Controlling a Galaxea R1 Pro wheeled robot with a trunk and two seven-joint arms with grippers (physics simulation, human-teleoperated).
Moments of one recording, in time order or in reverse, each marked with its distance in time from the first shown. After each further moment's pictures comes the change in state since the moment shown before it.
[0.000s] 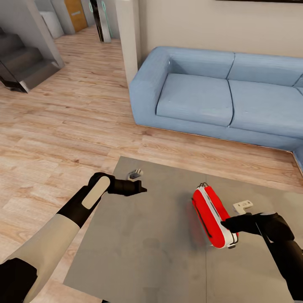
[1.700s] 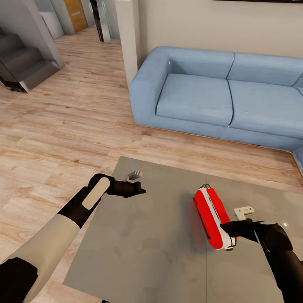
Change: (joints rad) left arm 0.000 0.000 0.000 0.031 -0.001 -0.006 0.000; right arm 0.058 0.083 -0.079 0.005 -0.016 -0.084 -0.097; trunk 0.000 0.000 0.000
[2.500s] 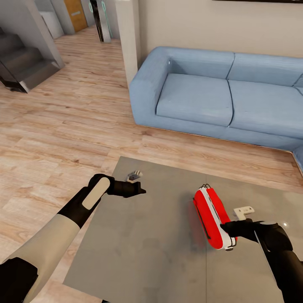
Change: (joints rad) left arm 0.000 0.000 0.000 0.000 0.001 0.002 0.000; right arm 0.000 0.000 -0.001 0.001 0.005 -0.004 0.005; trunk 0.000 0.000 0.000
